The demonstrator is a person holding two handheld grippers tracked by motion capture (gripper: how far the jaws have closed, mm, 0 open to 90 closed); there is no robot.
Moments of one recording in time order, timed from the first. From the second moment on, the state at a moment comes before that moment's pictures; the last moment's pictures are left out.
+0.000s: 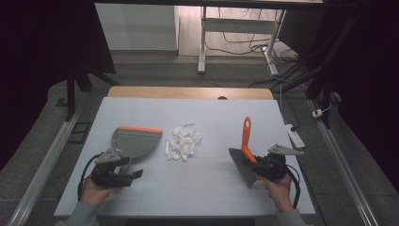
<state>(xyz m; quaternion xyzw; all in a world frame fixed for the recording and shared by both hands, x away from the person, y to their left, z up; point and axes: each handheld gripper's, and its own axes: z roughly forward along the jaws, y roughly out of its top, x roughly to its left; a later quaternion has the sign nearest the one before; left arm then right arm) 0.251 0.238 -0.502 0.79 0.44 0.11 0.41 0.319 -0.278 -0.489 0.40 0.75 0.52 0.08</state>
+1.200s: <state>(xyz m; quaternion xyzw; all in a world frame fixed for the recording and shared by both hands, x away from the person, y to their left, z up) 0.240 0.229 -0.477 0.80 0.42 0.14 0.40 0.317 -0.280 -0.487 0.40 0.75 0.52 0.09</state>
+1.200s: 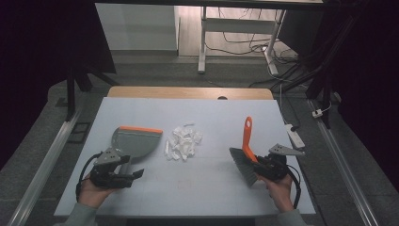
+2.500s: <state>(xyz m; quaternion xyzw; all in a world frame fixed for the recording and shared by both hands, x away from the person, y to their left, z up) 0.282 0.245 -0.509 0.75 0.60 0.10 0.27 0.318 -0.279 -0.488 0.40 0.75 0.51 0.09</state>
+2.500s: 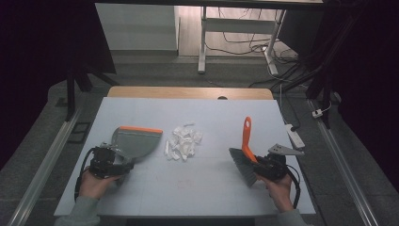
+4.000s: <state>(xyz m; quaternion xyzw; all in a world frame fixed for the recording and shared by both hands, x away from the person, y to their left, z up) 0.293 0.250 -0.525 0.72 0.62 0.08 0.31 0.319 -0.280 -0.488 0.40 0.75 0.51 0.10</state>
